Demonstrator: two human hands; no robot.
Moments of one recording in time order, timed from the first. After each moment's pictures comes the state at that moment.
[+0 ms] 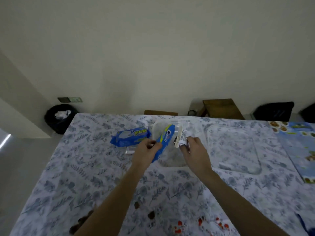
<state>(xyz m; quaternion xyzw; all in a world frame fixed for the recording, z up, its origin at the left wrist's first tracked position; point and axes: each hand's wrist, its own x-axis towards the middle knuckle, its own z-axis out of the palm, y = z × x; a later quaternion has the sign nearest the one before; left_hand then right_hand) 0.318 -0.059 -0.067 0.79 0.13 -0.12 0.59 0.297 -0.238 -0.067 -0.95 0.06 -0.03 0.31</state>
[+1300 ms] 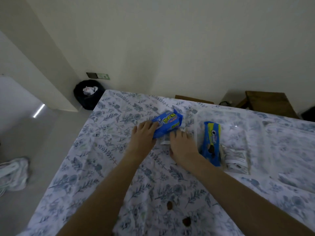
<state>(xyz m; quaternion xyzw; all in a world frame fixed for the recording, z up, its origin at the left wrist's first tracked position) 0.362 0.089 -0.155 0.99 -0.07 -0.01 0.11 0.357 -0.069 -0.133 -0.98 -0.18 0.11 -0.03</state>
